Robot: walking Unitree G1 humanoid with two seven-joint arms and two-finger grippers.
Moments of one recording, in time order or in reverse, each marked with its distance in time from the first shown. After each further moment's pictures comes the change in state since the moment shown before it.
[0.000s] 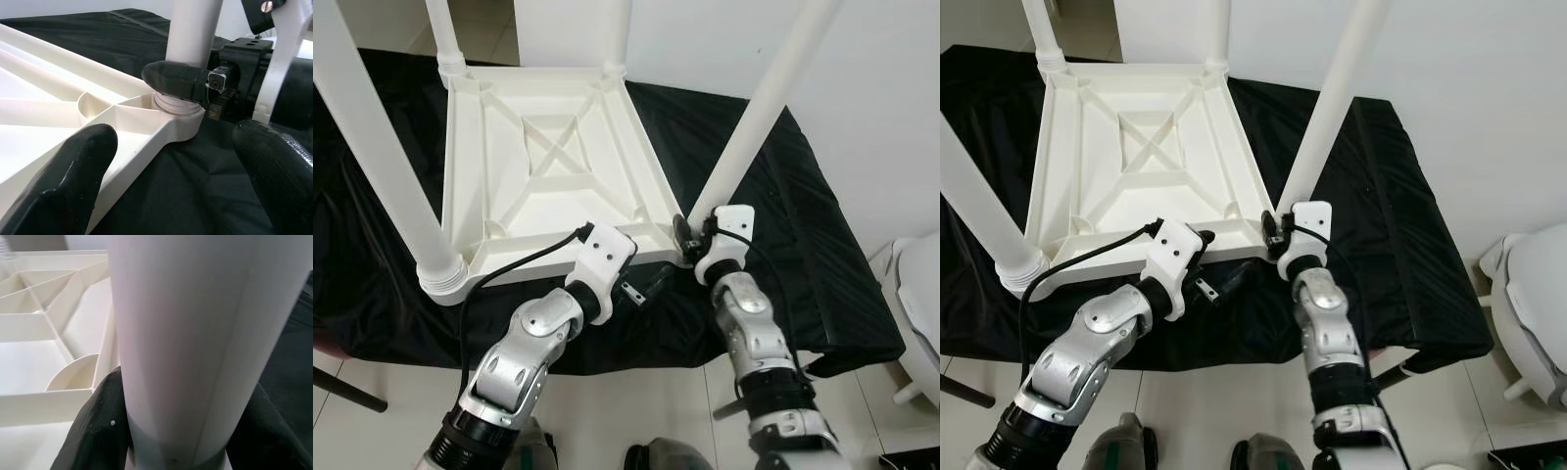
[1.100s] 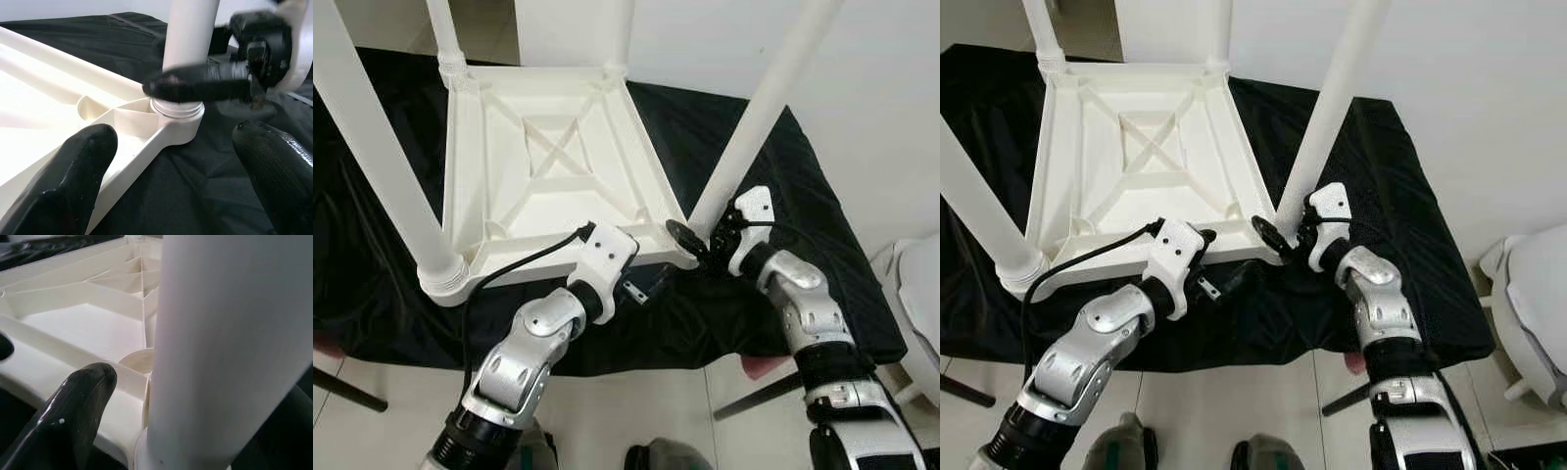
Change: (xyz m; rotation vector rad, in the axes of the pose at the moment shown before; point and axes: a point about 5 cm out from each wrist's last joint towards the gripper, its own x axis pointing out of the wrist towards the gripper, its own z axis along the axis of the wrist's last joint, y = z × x) left arm 0.002 -0.002 0.002 -0.008 -0.010 -0.002; right arm 0.014 -0.041 0.017 -0.169 0.070 0.624
